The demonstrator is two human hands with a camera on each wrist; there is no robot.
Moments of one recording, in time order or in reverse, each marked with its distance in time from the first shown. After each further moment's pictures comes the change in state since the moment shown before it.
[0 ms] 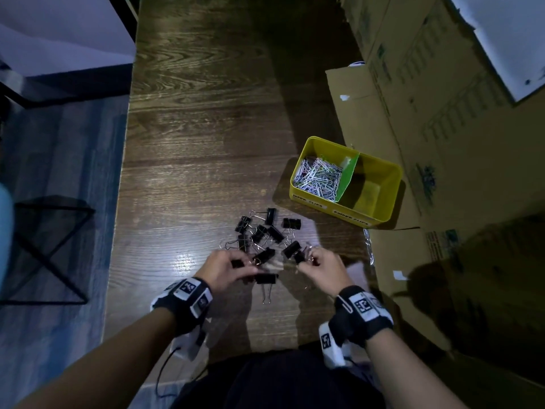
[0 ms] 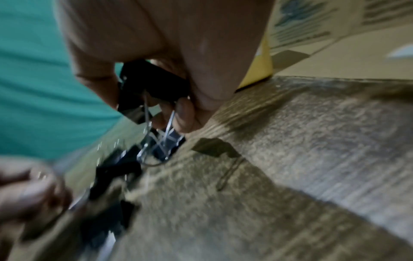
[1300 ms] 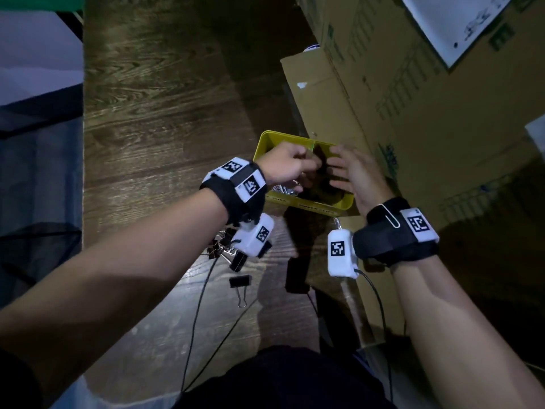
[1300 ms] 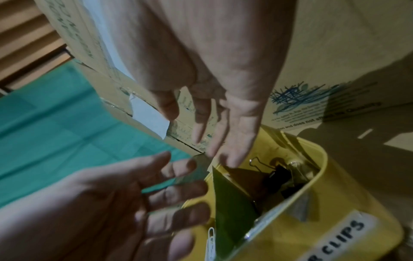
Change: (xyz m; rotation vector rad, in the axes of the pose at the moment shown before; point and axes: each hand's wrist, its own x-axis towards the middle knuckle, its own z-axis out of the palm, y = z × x) left_hand 0.113 0.250 0.006 -0.309 -0.279 0.084; right_hand 0.033 -0.072 -0.153 0.591 0.329 0.053
